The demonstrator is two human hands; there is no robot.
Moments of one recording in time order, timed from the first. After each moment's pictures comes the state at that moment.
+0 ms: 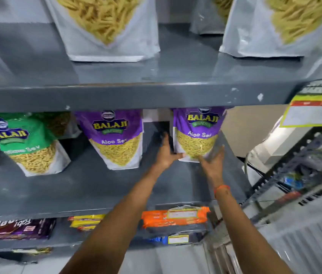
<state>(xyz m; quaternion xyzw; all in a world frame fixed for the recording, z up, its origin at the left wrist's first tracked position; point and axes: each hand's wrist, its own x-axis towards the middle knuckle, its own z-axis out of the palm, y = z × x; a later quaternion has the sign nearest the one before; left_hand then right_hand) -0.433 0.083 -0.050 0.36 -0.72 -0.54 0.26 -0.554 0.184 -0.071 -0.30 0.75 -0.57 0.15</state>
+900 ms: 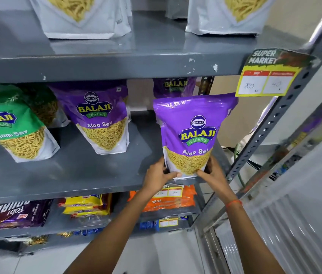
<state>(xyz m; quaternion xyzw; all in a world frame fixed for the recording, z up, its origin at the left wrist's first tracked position) -0.389 0.191 -0.086 0.40 -0.78 -0.45 0.19 -0.550 0.307 -0.067 -0.38 0.68 -0.54 0.33</state>
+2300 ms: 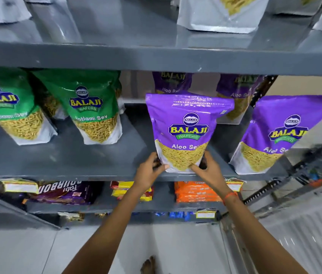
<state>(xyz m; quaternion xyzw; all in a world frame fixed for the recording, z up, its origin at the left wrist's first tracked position) -0.172 0.102 -0.098 0.42 -0.72 -0.50 0.24 -0.366 0.201 -0.086 -0.43 0.72 -0.46 0.29</state>
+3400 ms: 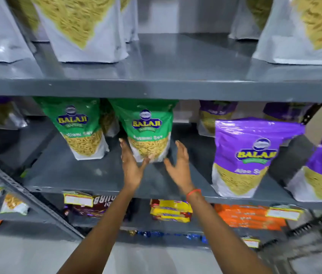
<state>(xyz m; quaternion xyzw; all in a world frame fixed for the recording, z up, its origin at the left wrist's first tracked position) -0.019 -0.014 -0.059 0.51 -0.66 -0.31 0.45 -0.153 0.051 -0.036 -0.50 0.66 -0.52 0.21</state>
